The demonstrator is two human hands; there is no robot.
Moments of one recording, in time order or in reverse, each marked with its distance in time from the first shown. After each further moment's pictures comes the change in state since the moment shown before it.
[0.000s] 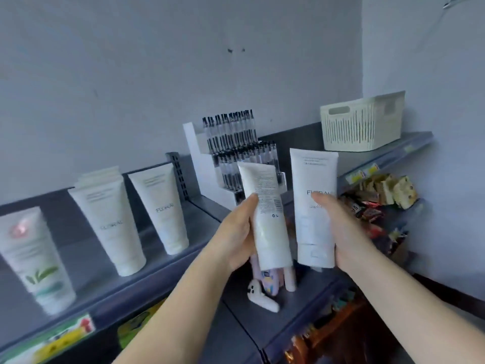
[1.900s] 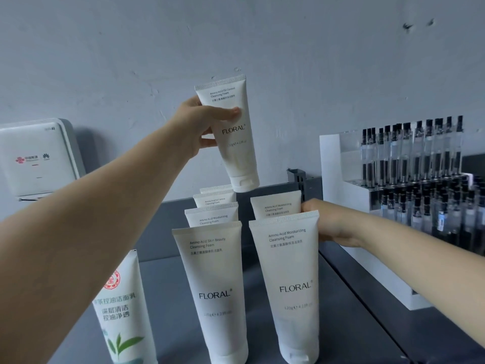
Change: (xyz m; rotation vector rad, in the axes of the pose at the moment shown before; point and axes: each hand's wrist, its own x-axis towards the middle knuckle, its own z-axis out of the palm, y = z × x) left_hand 0.036 0.265 -0.229 0.589 0.798 0.387; right_hand 0.195 0.056 0.261 -0.741 -1.132 0.038
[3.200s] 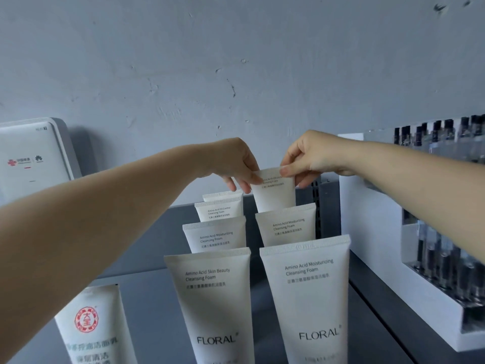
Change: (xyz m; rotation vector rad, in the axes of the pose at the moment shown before) left_hand 0.033 -0.044 0.017 0.941 -0.522 -0.120; right_hand 0.076 -0.064 -0.064 -0.268 0.205 -0.132
